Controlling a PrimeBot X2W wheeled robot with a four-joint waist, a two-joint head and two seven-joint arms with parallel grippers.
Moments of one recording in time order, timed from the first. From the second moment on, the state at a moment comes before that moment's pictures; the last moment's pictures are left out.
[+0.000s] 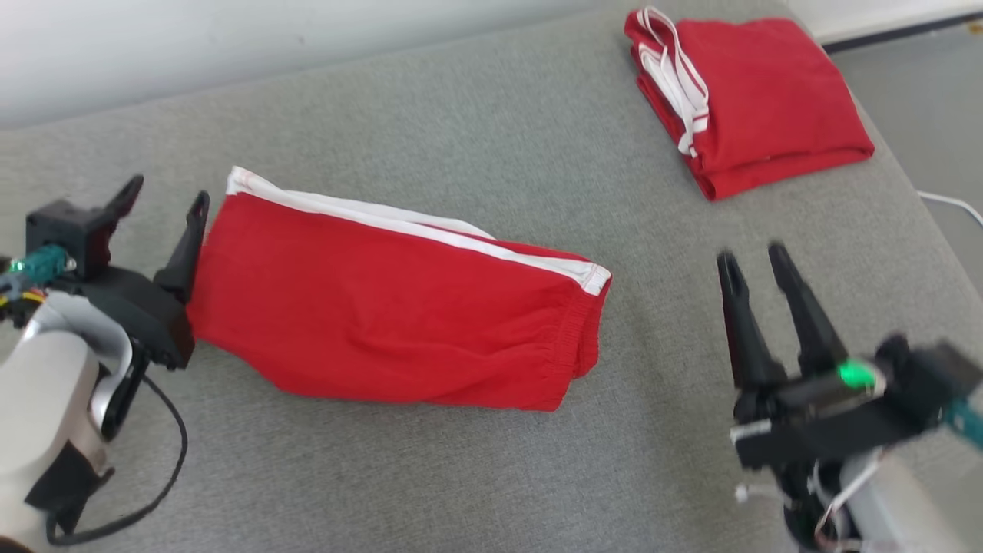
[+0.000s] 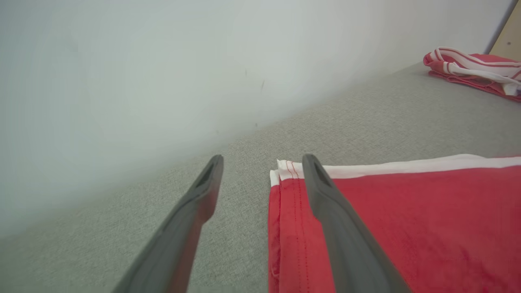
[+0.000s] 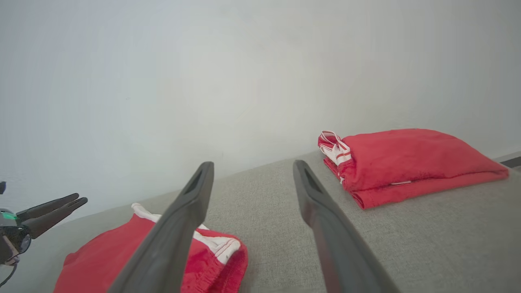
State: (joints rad) left arm -0.87 0.54 -0.65 0.76 -0.65 -0.13 -0.23; right arm -0.28 -0.33 0.24 0.06 0.63 0.13 -0.26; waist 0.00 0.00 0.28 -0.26
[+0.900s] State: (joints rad) left arm -0.76 0.63 -0.80 0.71 -0.90 -0.13 0.07; right arm -0.10 -0.13 0.27 0.14 0.36 0.13 -0.26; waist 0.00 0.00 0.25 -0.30
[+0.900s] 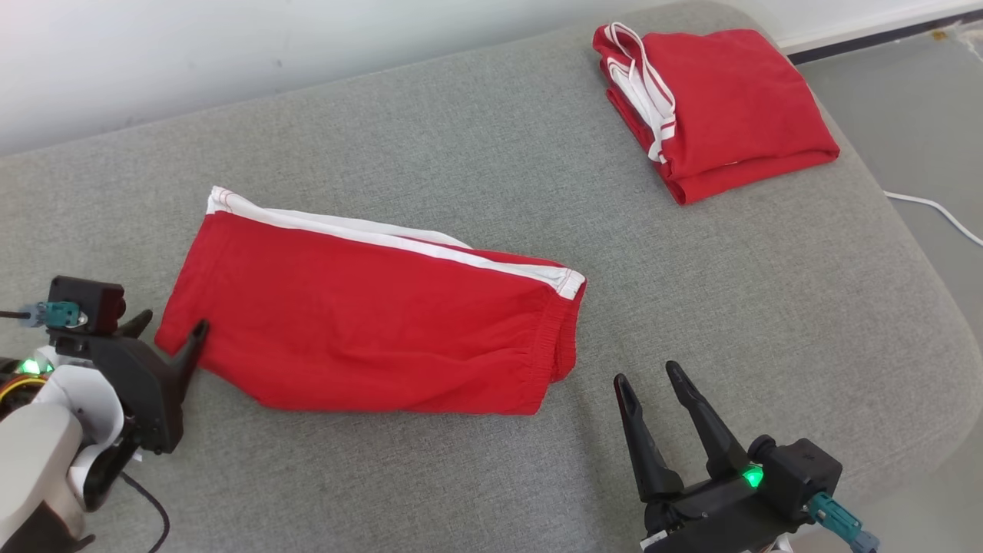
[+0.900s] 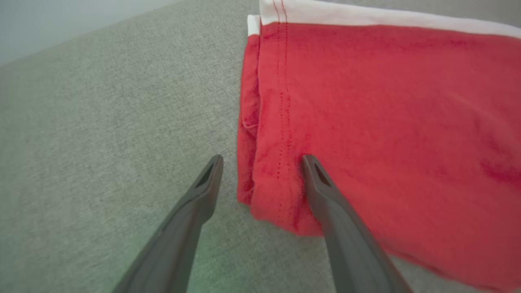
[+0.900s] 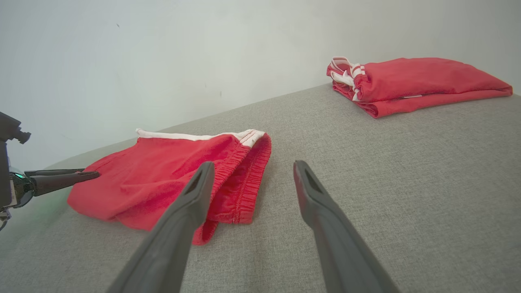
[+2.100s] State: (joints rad) left arm -0.38 0.55 -0.78 0.37 -1.02 0.08 -0.17; right arm -0.03 -0.11 0.13 0.20 0.30 0.13 -0.26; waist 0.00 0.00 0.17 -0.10
